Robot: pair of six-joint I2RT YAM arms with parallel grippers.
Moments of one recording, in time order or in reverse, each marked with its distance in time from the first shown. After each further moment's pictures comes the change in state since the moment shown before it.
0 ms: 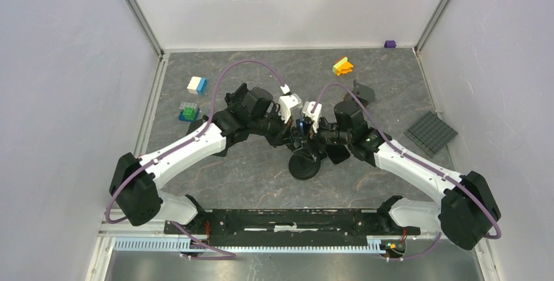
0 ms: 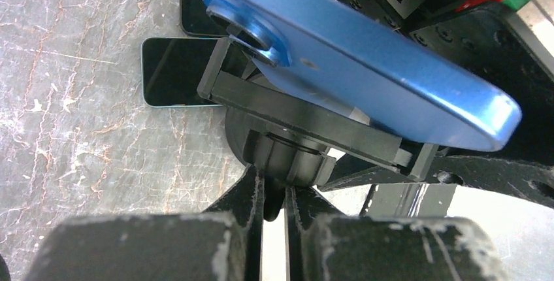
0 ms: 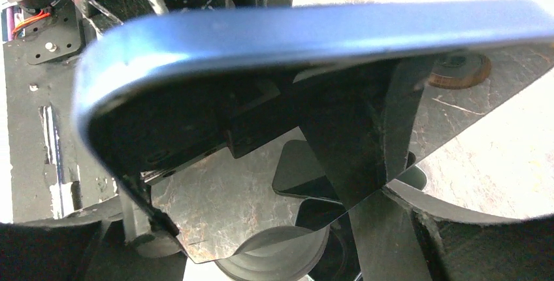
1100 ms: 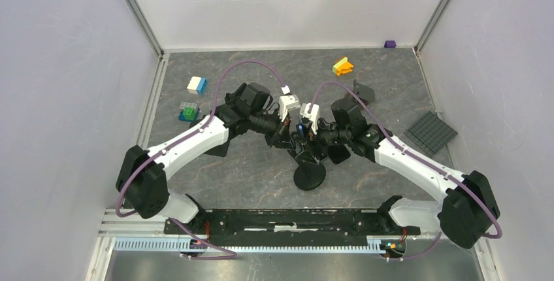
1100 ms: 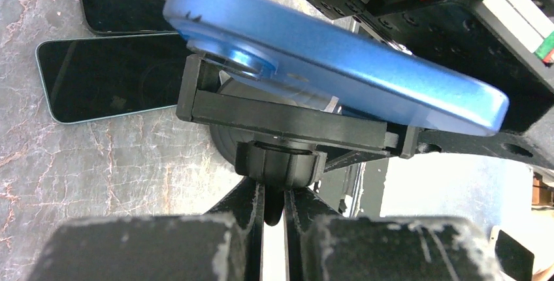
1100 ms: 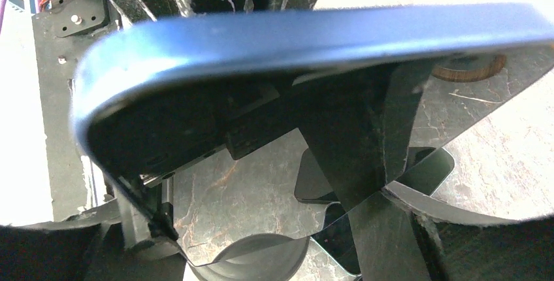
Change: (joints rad) left arm 0.075 0.074 0.022 -0.038 0.339 0.019; right arm 0.005 0.014 0.079 -0.207 -0.029 -0.037
